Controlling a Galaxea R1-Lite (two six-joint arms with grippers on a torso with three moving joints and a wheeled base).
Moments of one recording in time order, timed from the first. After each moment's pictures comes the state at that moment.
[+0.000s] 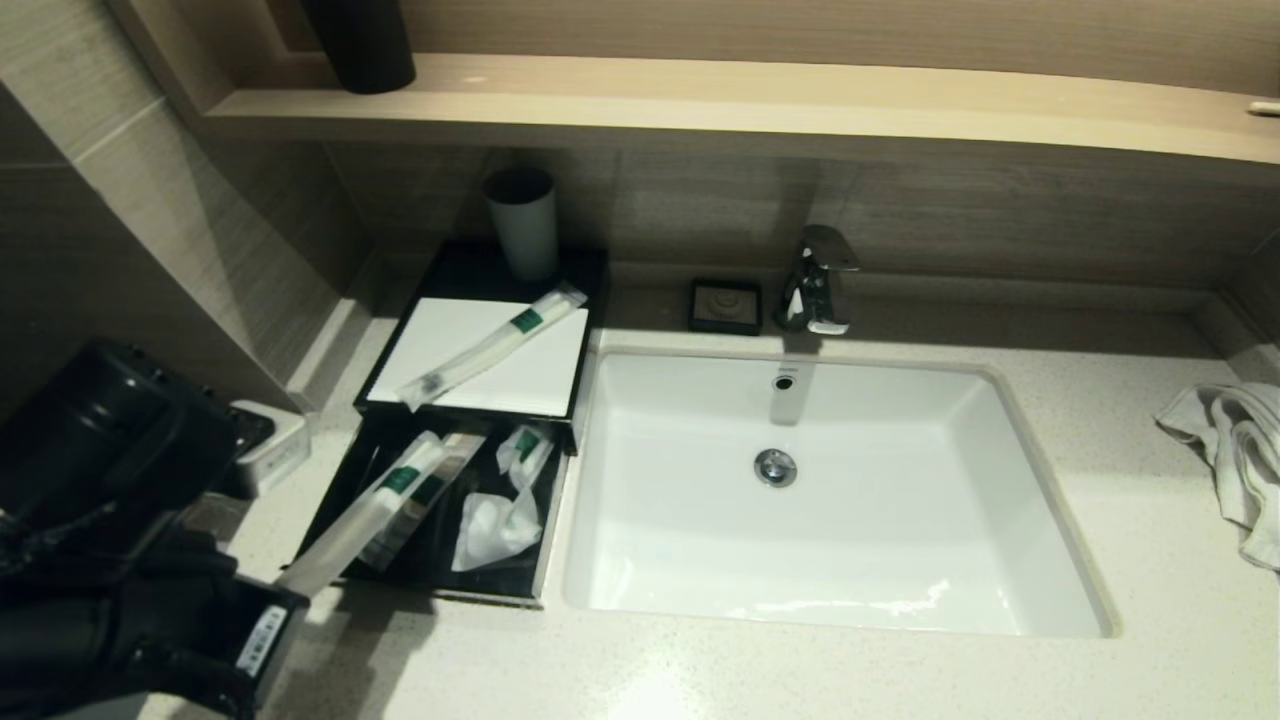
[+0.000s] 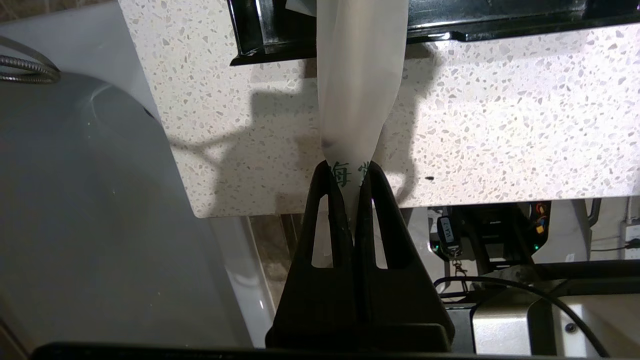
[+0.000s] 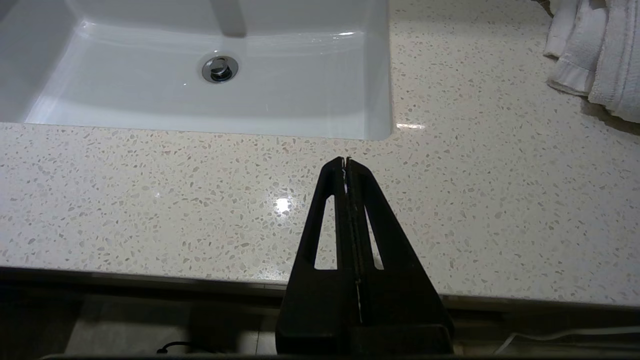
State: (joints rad) left arm -0.63 1.29 -0.97 0.68 0.40 -0.24; right arm 0.00 0.00 0.00 0.00 0.00 0.00
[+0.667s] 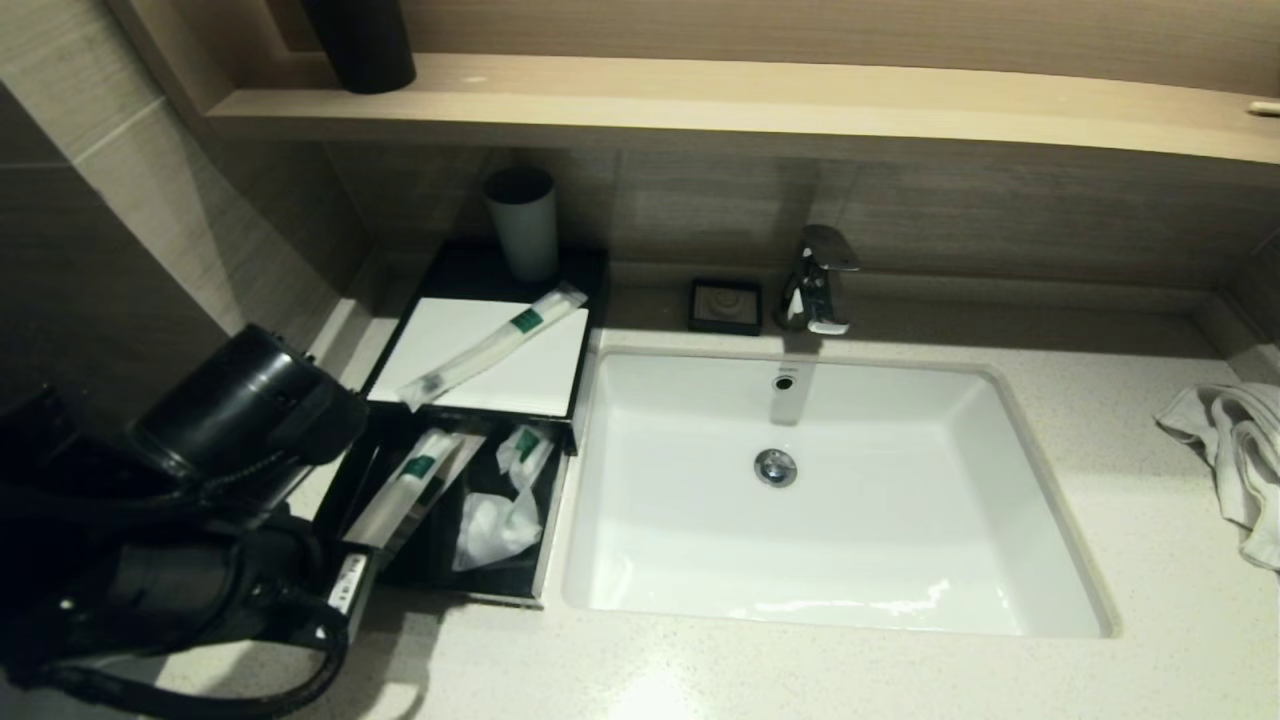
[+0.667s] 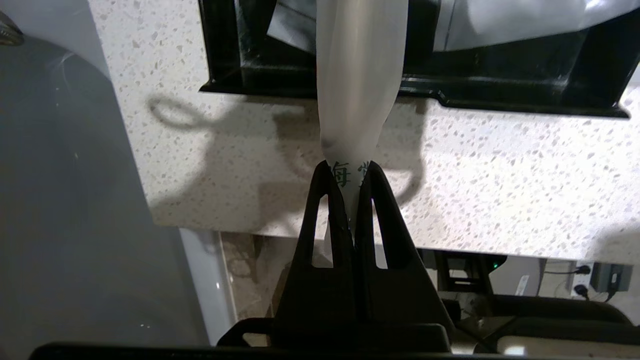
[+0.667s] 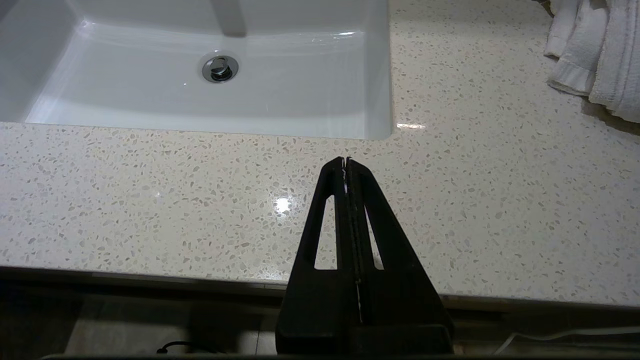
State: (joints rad) left arm -0.63 1.43 -1.04 0.66 0.41 -0.40; right arm 0.00 0.00 0.00 0.00 0.00 0.00
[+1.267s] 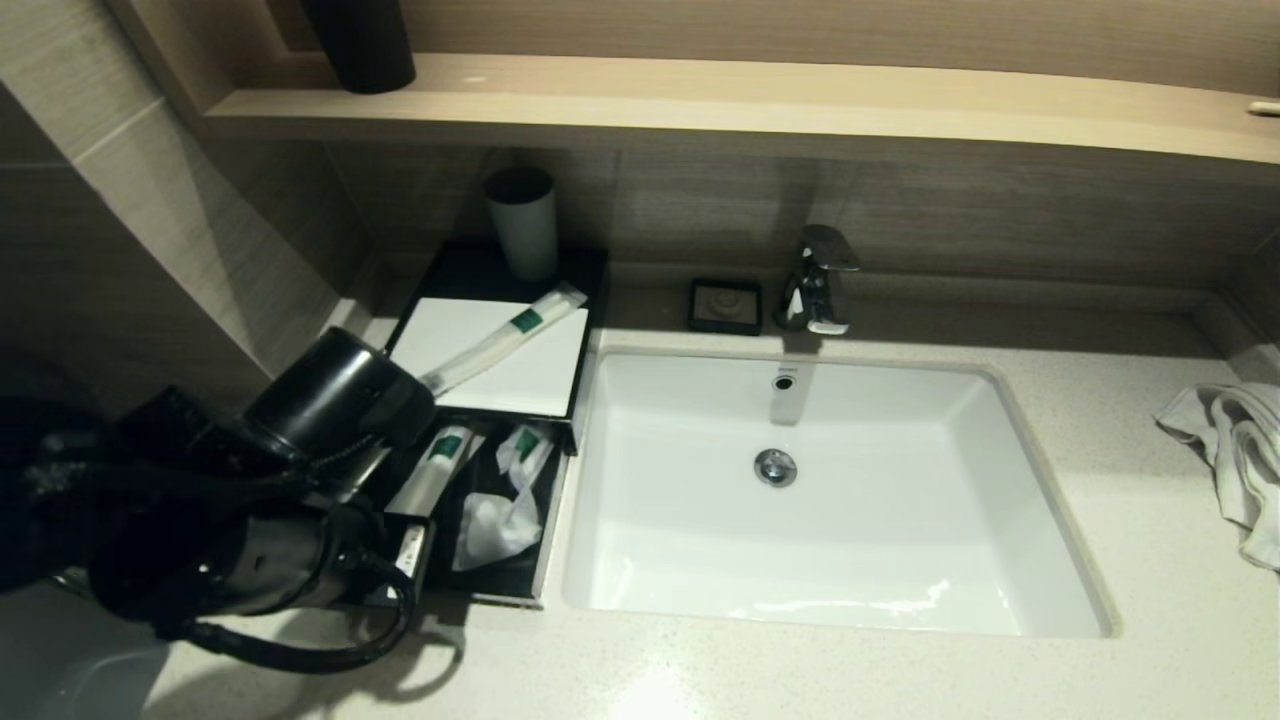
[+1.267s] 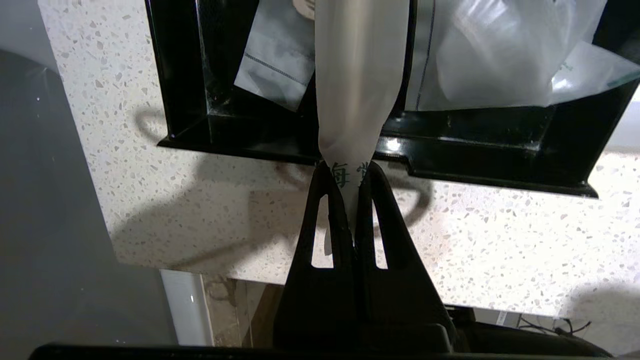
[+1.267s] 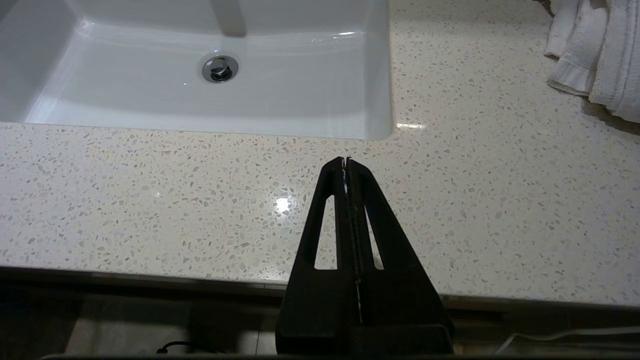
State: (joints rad) left arm -0.61 1.53 -1.04 0.52 0.41 -0.41; right arm 0.00 0.00 0.00 0.00 0.00 0.00
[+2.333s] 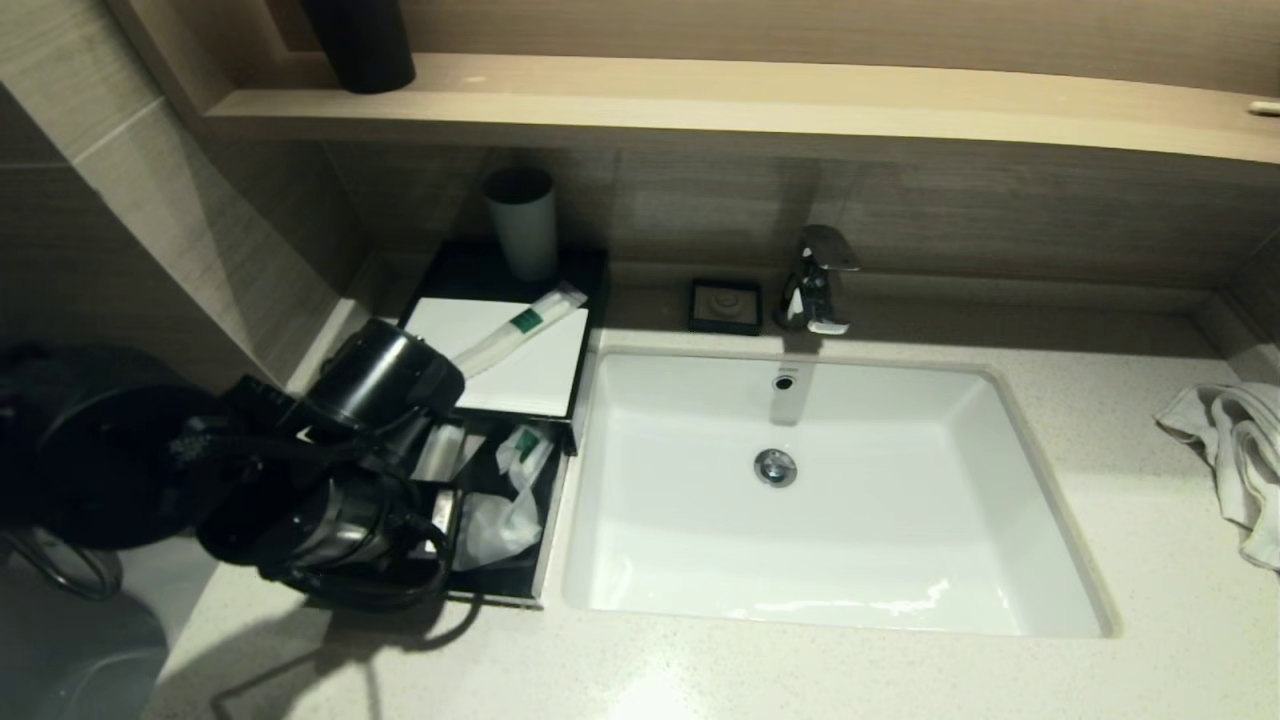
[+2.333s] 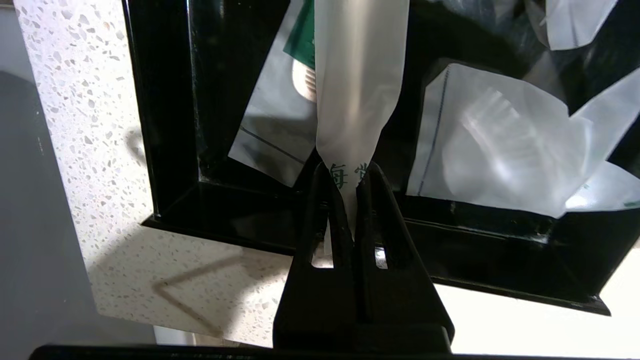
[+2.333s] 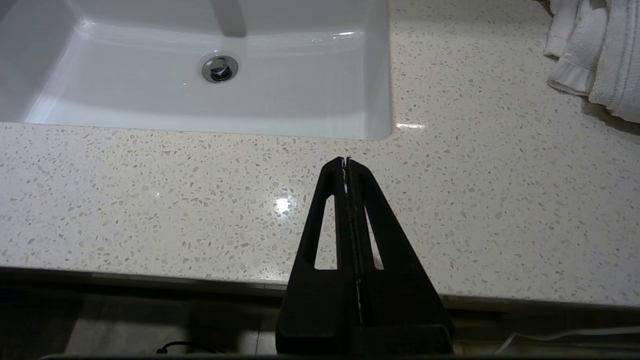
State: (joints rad) left arm -0.55 1.64 -1.06 0.38 0.42 -0.38; right arm 0.00 0.00 0.00 0.00 0.00 0.00
